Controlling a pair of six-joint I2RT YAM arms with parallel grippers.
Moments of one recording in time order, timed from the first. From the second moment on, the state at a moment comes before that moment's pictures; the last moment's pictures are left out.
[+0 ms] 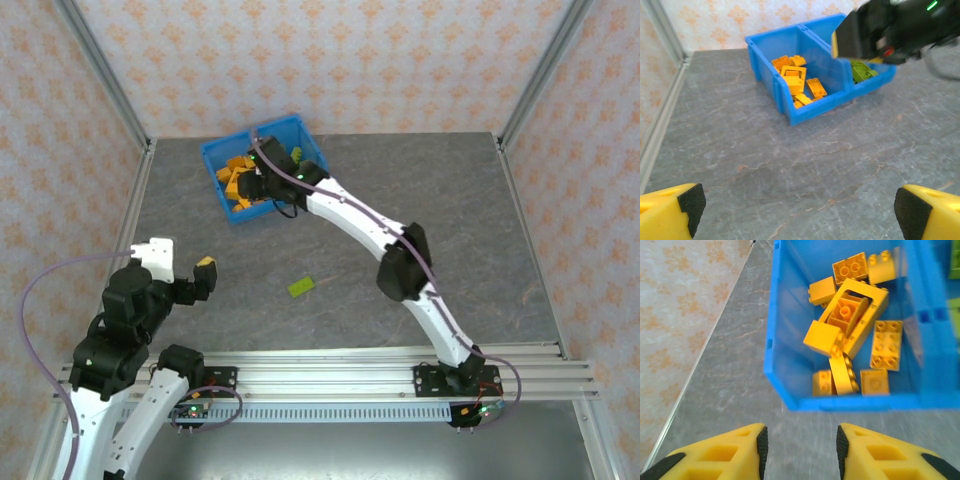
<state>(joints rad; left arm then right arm) -0.22 0.38 0.85 -0.92 -0.13 -0.11 0.85 2.29 2.31 -0.71 -0.01 0.55</state>
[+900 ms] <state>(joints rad) -0.22 0.52 0.85 -1.16 0.58 0.59 1.07 1.88 1.36 -0.71 0.13 0.63</state>
